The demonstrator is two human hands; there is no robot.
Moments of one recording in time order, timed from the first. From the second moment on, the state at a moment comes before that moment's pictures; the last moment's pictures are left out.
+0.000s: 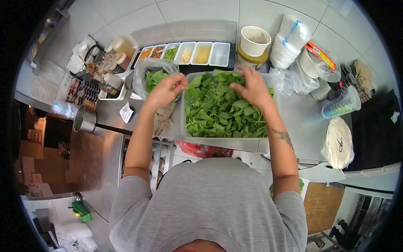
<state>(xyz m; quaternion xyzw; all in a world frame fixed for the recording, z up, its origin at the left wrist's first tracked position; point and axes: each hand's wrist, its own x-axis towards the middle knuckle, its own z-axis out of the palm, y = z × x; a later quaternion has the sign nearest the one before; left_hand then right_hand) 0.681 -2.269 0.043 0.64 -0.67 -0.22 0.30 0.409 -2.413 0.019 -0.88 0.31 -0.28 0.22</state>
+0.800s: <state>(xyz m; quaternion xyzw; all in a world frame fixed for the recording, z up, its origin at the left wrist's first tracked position) 0.570 -2.257 -0.008 0.57 -0.54 -0.25 0.58 0.438 -2.319 -0.025 -0.65 0.35 -0.31 0.60</state>
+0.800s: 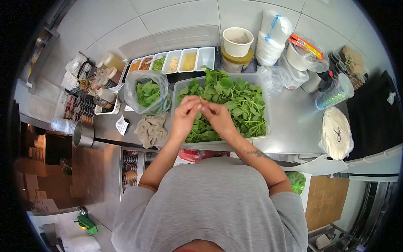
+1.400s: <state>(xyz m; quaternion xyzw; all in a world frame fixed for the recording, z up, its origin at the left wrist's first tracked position) 0.539 -2.261 0.002 0.55 -0.67 -0.13 0.48 0.410 -2.303 0.003 -0.72 0.32 -0.49 0.37</state>
